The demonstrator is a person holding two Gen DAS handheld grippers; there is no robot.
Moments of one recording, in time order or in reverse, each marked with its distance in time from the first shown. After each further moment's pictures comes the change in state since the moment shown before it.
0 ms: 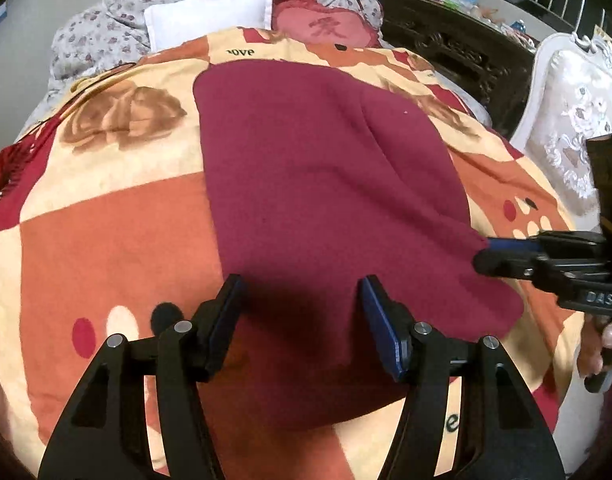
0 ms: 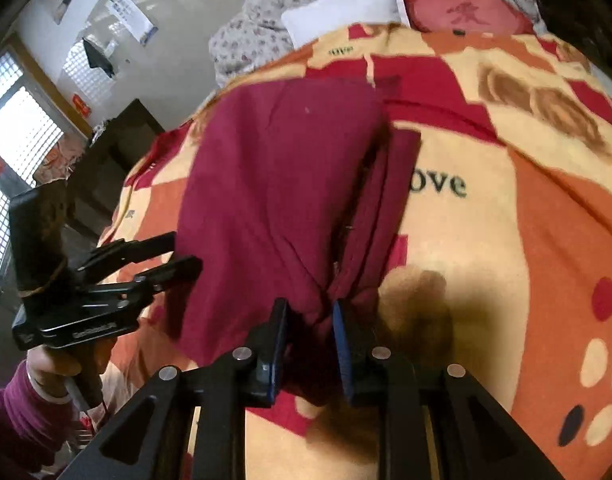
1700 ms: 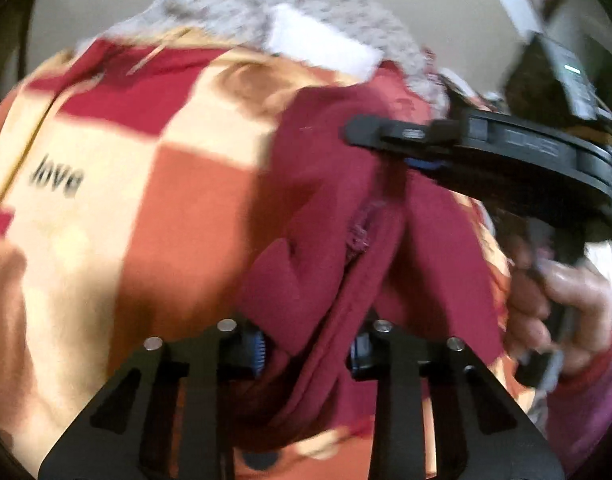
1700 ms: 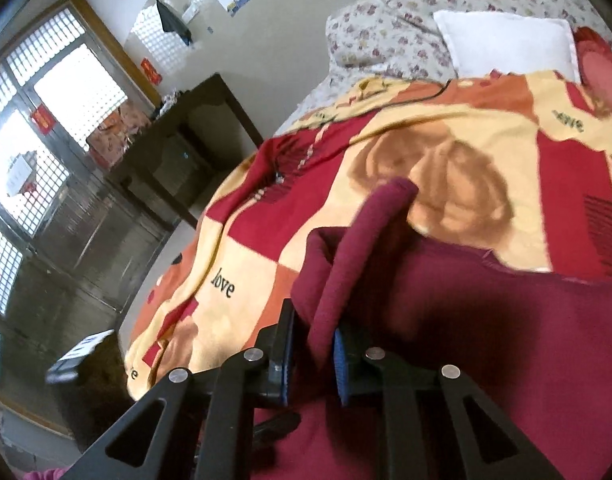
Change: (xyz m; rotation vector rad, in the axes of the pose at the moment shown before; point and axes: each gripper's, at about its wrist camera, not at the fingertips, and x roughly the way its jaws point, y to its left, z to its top) left arm -0.063 0.168 -0.043 -0.365 -0.165 -0.142; right arm 0.149 0.195 0.159 -0.148 0.015 0.254
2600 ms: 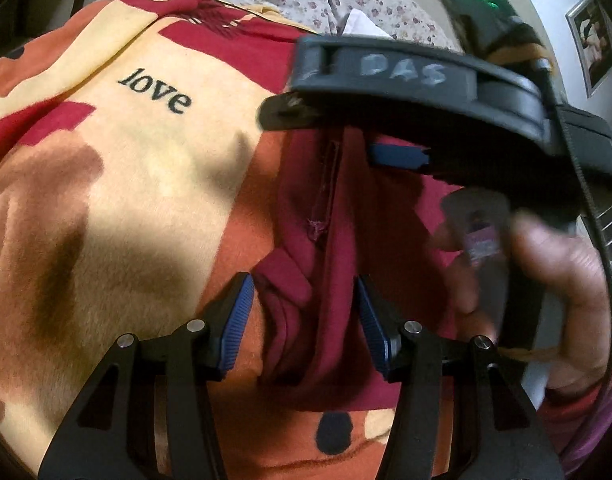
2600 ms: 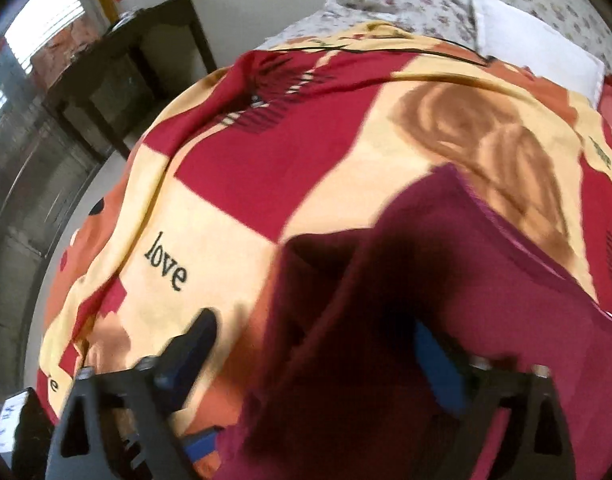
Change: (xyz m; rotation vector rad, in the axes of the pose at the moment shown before) left arm -0.005 0.076 -0.037 -0.257 -0.007 0.052; right arm 0.152 0.067 0.003 -0.164 0.255 -0.317
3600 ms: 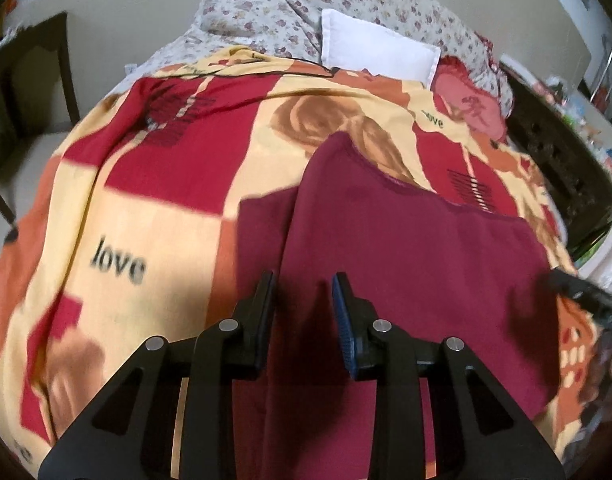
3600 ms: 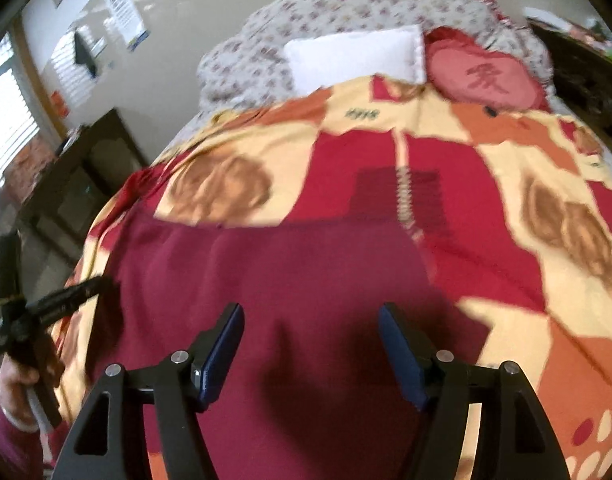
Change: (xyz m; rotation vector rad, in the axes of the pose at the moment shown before) left arm 0.014 -0.069 0.067 0.245 -0.011 0.241; right arm -0.159 -0.227 -0.156 0.312 -0.220 -0.033
